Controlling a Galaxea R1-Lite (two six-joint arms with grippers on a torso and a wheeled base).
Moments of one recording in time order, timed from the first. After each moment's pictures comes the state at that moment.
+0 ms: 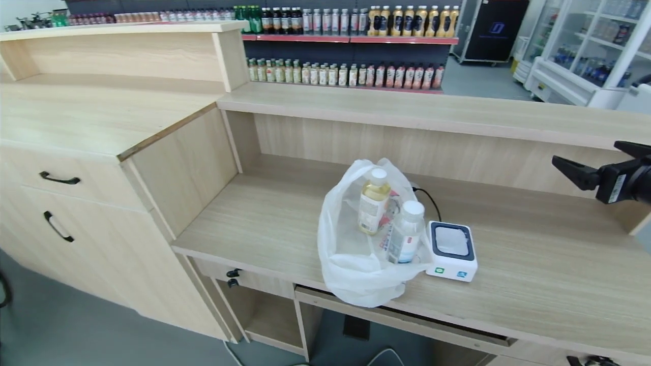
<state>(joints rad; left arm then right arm) 0.00 0.00 0.00 0.00 0.01 0.00 -0.16 1.39 -0.66 -0.77 0.20 -0.26</state>
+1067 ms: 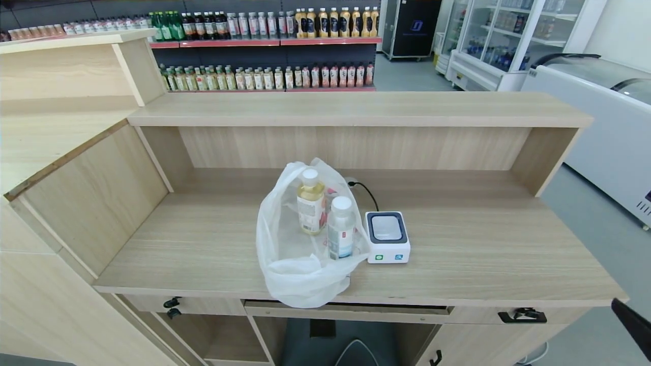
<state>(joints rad) 0.00 0.00 0.00 0.00 0.01 0.00 -0.09 0.69 -0.03 -0.55 0.00 -0.08</state>
